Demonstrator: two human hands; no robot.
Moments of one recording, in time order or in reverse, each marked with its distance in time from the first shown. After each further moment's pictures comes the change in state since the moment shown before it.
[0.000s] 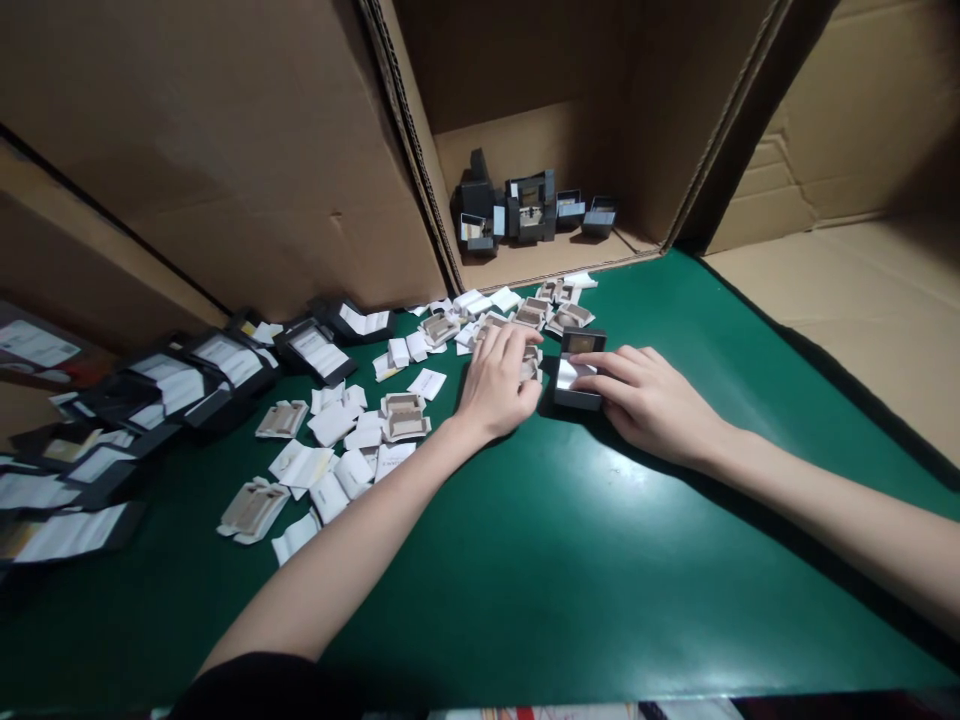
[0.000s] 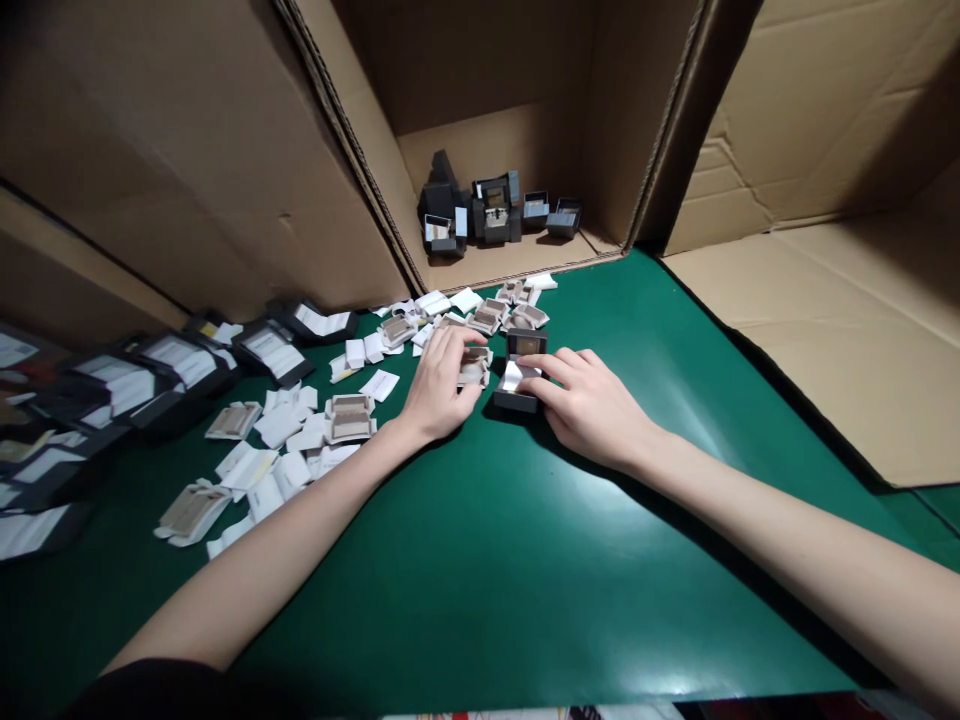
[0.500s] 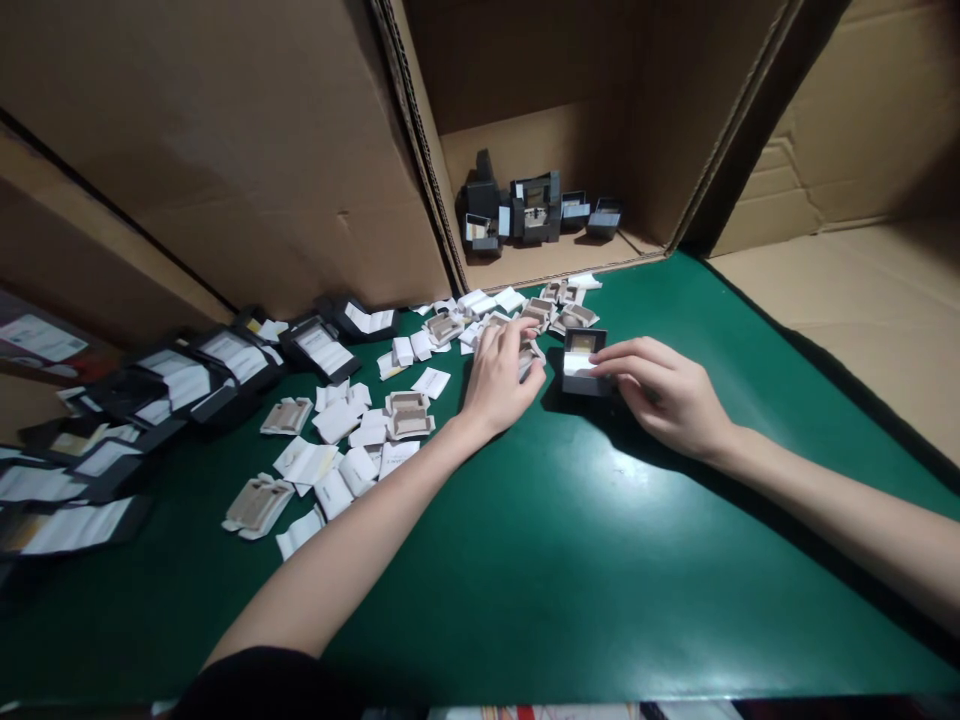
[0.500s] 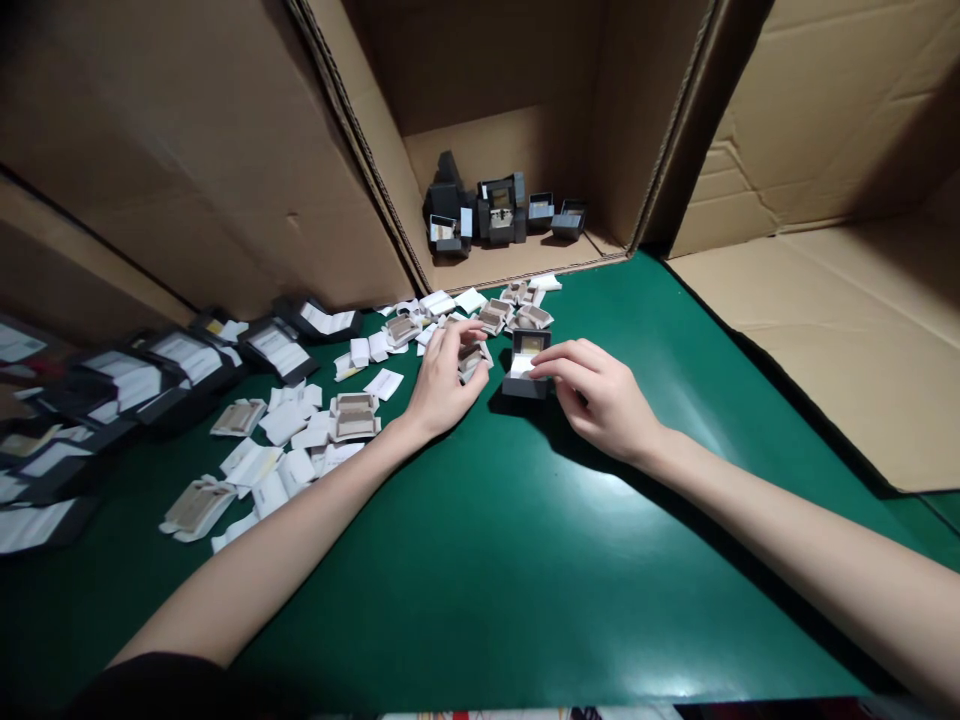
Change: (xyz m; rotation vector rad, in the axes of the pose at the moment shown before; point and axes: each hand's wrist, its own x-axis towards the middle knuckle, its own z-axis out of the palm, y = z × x) left_hand 0.002 -0.002 0.006 -0.079 0.064 -0.085; right_hand 0.002 0.004 -0.002 0.357 0.295 0.064
